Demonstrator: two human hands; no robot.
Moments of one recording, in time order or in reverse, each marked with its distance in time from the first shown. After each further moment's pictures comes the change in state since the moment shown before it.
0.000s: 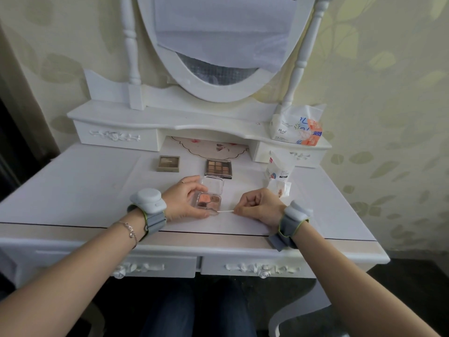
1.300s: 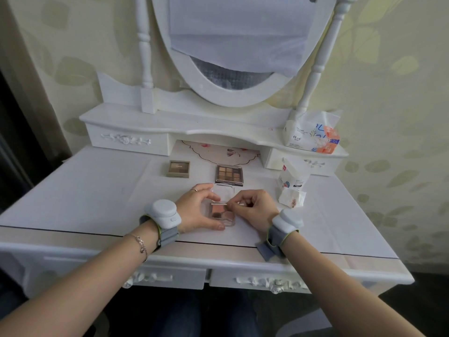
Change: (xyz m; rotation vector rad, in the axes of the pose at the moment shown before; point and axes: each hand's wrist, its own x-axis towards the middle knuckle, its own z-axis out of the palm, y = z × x) left_hand 0.001 0.007 0.004 0.099 0.053 -0.027; right_hand 0.032 -0.011 0.035 -0.080 0.210 -0.153
